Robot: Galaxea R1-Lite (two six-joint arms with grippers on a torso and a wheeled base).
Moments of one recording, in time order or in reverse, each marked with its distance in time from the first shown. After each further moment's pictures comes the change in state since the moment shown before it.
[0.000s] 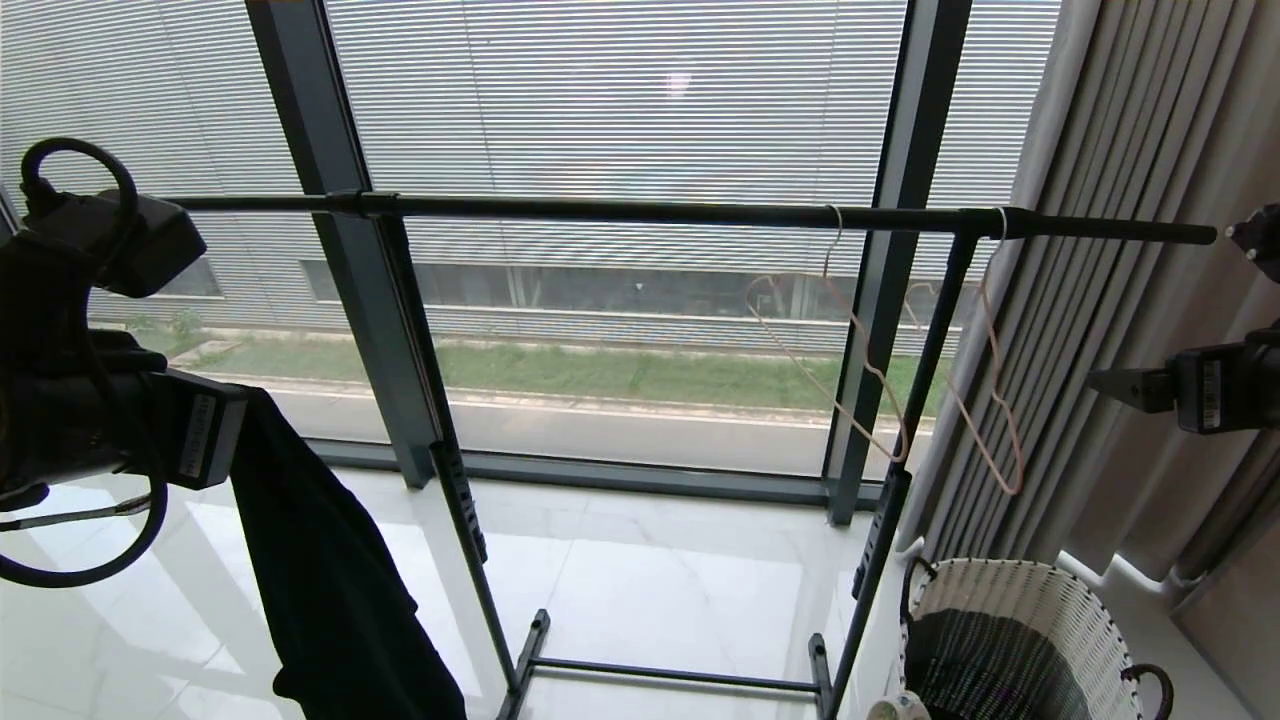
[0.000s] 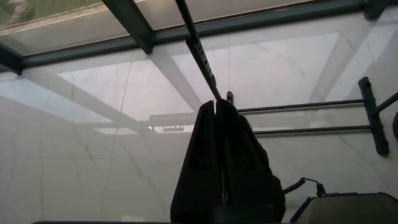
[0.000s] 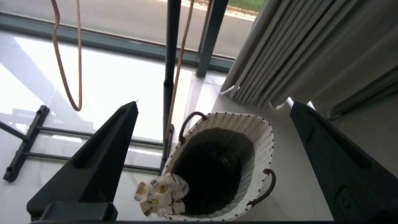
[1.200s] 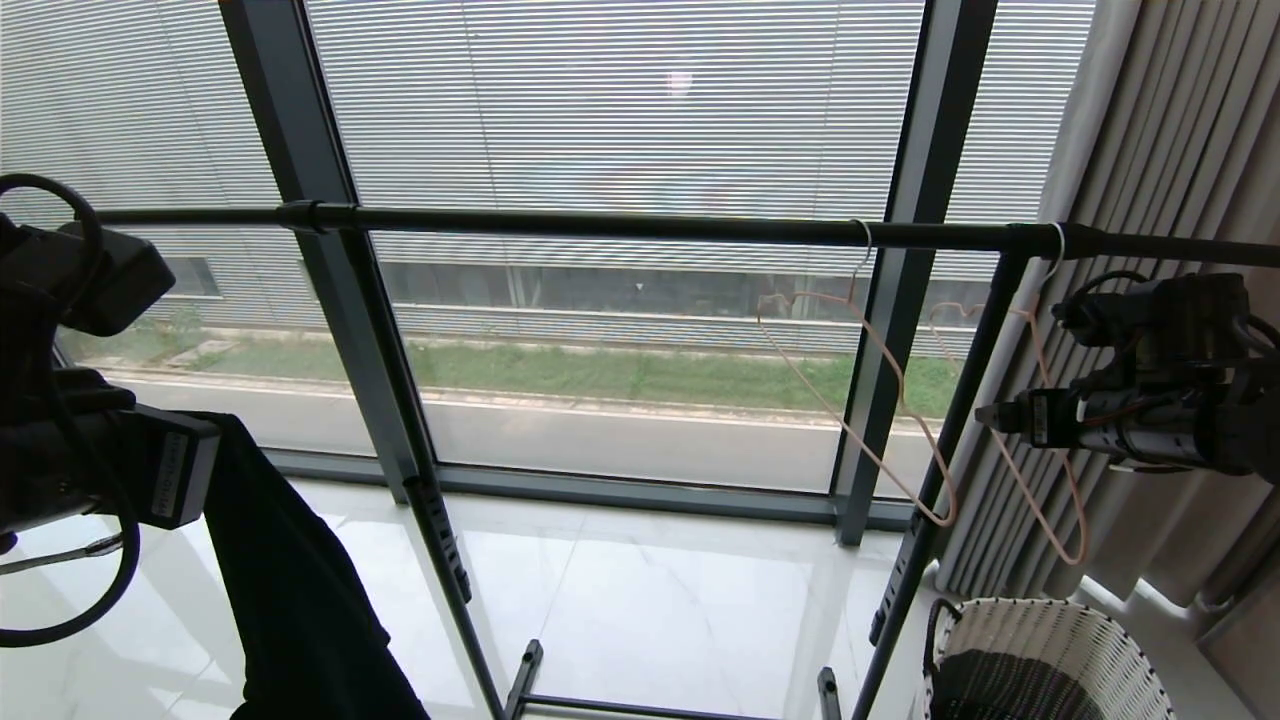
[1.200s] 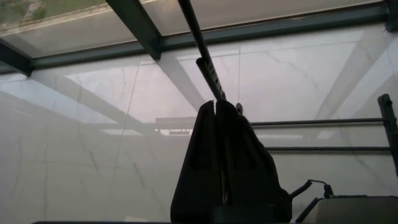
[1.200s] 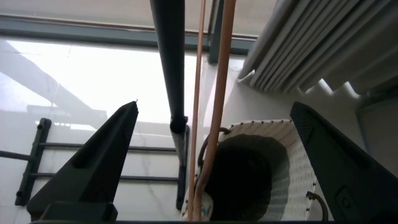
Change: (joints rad) left arm -0.001 -0.064 0.094 -0.036 0.042 -0.001; right arm -0.015 0.403 0.000 -0.268 -0.005 0.128
